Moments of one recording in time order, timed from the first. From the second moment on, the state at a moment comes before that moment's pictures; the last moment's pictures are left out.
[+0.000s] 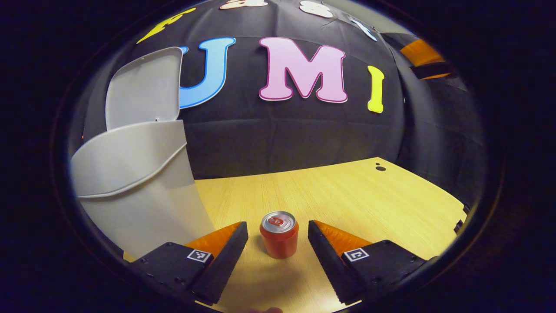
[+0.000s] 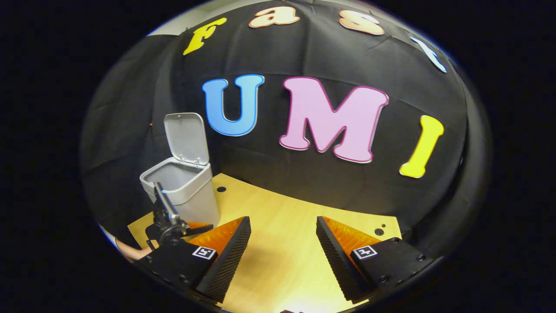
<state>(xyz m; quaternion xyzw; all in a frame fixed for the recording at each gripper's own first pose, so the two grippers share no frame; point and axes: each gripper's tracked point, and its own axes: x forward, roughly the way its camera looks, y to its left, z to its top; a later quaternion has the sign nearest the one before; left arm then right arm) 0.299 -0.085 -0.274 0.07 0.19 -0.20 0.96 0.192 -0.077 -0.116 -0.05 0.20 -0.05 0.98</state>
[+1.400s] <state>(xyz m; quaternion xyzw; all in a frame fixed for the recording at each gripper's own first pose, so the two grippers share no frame) 0.314 -0.045 -0.039 0.05 0.13 -0.18 0.97 0.141 -0.103 -0.136 -0.02 0.20 -0.10 0.97</state>
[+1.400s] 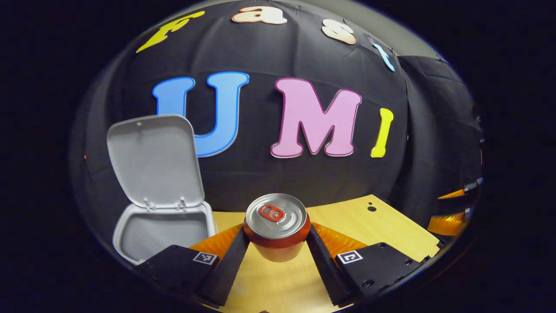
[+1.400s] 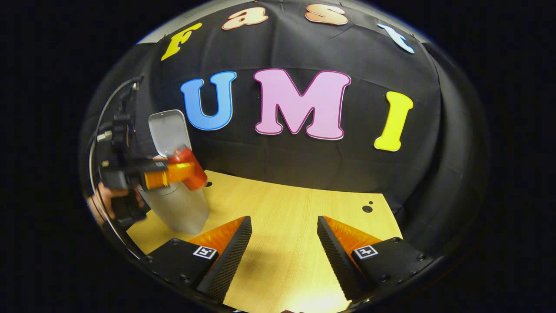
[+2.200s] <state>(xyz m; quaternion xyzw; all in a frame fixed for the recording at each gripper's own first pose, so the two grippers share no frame) 0.358 0.119 -0.080 0.07 0.19 -0.01 0.98 0.122 -0.141 -0.152 0.02 0.20 -0.13 0.97</state>
